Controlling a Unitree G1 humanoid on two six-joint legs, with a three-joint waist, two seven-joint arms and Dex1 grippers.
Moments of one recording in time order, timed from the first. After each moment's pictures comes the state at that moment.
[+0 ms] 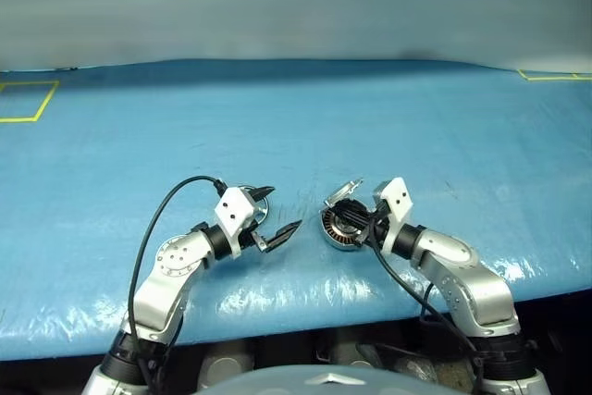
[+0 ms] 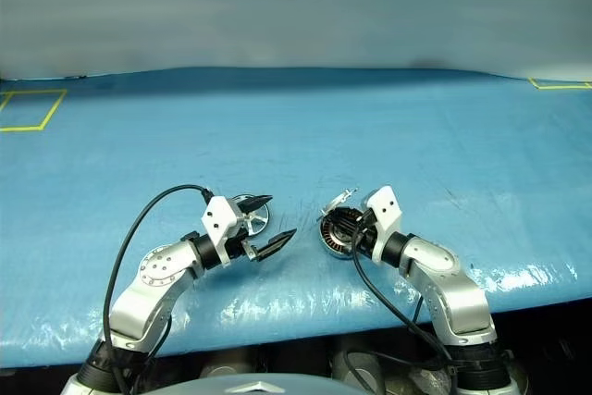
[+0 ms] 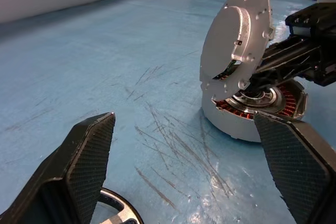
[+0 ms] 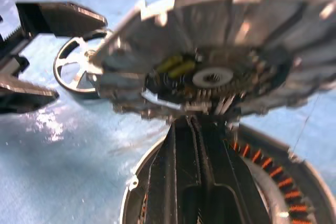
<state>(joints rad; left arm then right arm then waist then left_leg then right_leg) -0.01 0.36 -0.21 -0.25 -0.20 0.18 -0.67 -0.02 -0.38 0.00 -0.34 0.37 0.55 0.68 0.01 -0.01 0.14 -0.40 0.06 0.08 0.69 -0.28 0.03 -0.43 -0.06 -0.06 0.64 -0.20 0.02</state>
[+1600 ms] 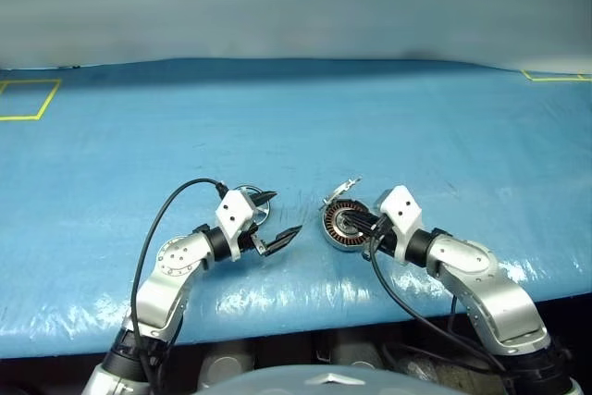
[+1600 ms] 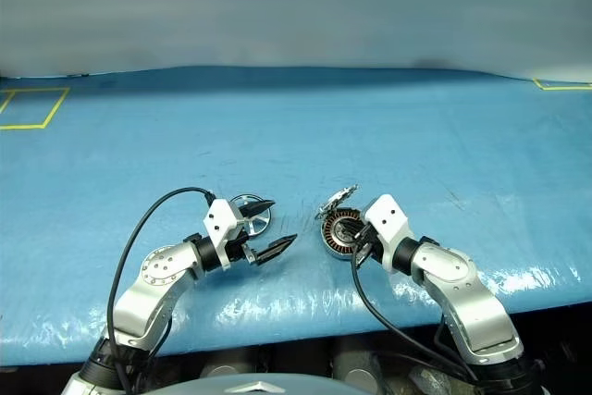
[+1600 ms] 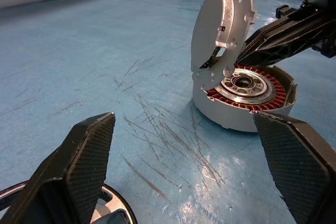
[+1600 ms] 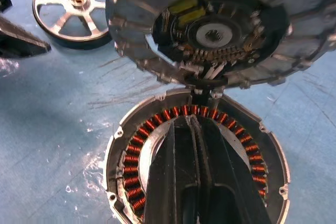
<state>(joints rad) -0.02 0.36 -0.21 -0.20 -0.22 0.16 -0.72 0.05 -0.55 0.11 -0.41 0.24 0.54 0.61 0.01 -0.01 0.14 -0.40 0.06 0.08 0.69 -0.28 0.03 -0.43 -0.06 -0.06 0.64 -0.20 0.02</state>
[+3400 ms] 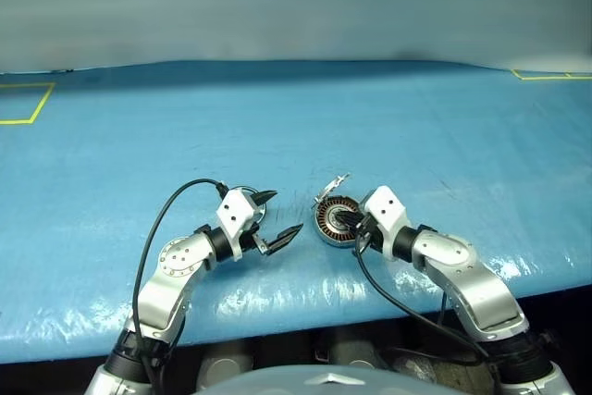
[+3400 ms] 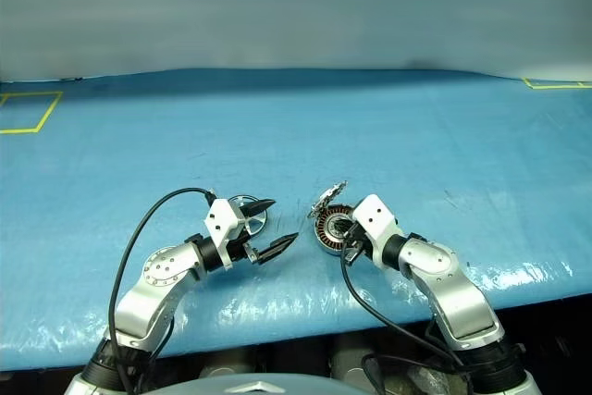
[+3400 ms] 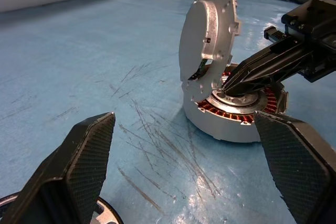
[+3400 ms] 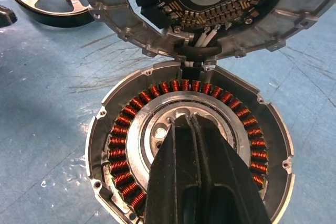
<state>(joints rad) -0.01 0.34 -0.22 -0.20 -0.22 0.16 -0.70 -0.02 -0.52 0.17 -0.35 0.17 0.52 0.59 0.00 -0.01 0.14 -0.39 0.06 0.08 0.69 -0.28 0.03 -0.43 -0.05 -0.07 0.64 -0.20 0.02</state>
